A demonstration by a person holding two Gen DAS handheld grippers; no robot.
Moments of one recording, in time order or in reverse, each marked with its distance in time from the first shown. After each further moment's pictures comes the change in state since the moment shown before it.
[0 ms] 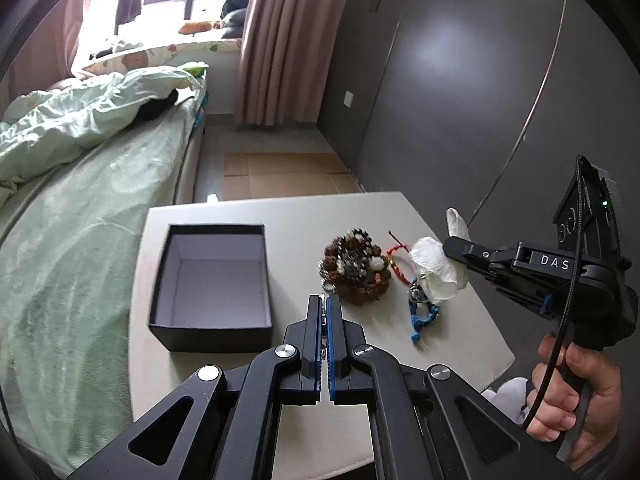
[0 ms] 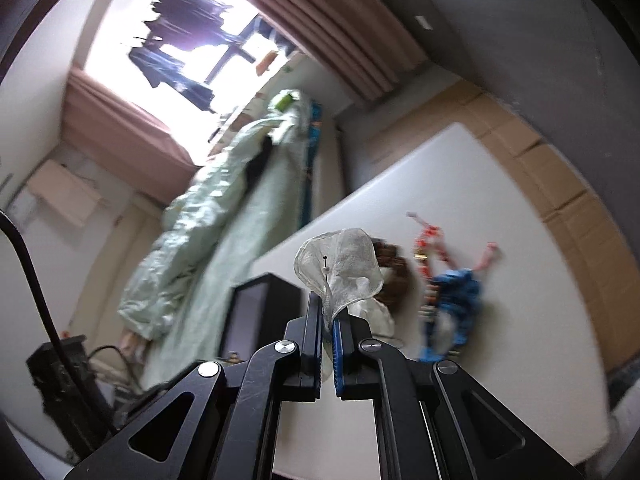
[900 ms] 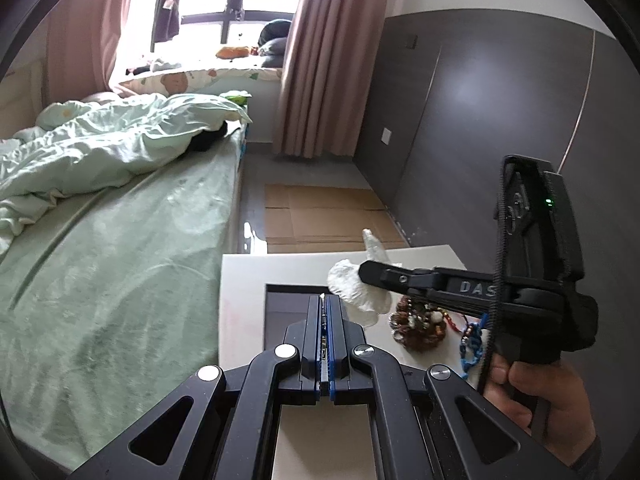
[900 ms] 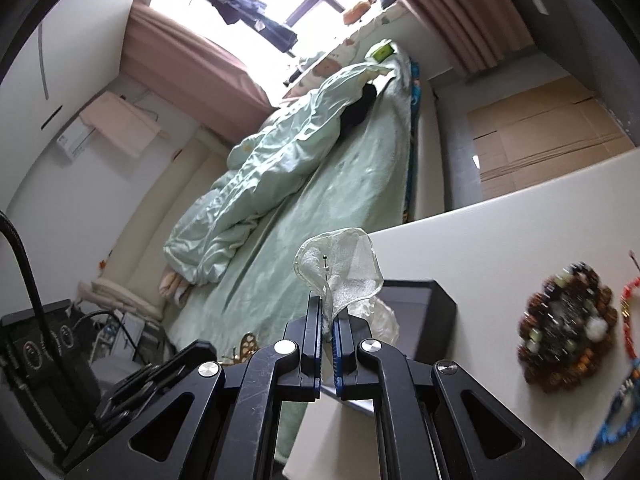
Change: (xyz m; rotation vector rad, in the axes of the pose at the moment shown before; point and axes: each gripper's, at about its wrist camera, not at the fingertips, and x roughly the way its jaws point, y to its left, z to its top) left arm -0.039 0.068 0.037 -0.043 -0.105 0.099; right arm 0.124 0.105 0.005 -0.190 0.191 0.198
